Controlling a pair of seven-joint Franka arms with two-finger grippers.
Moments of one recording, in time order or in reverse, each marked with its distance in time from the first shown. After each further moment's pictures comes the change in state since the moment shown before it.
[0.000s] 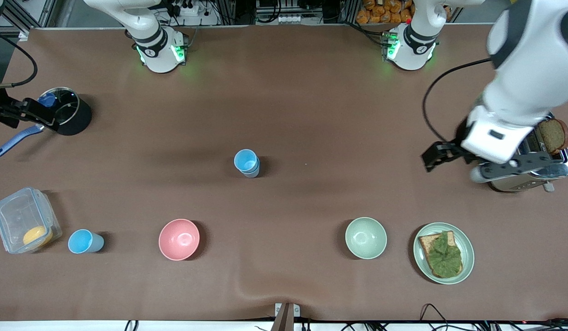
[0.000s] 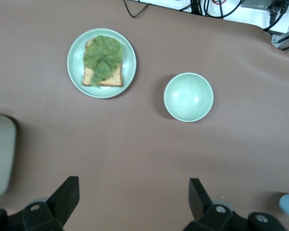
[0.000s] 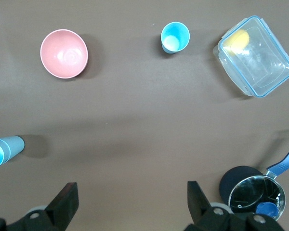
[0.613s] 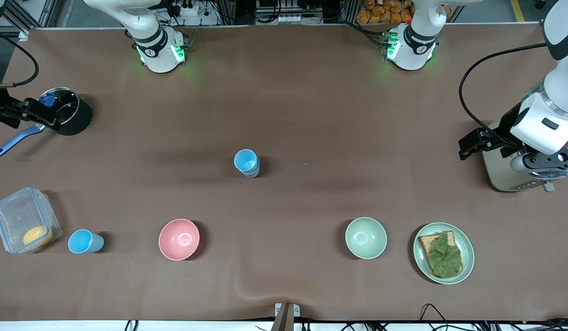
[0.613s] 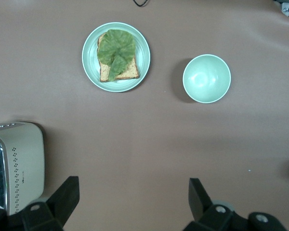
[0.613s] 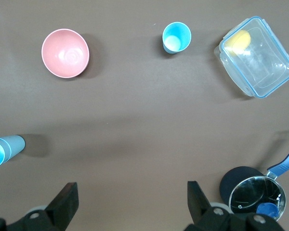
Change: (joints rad) left arm 0.107 -0.040 -0.017 -0.006 -0.032 -0.096 0.211; right arm 0.000 0.000 0.004 0.000 0.000 0.000 -0.001
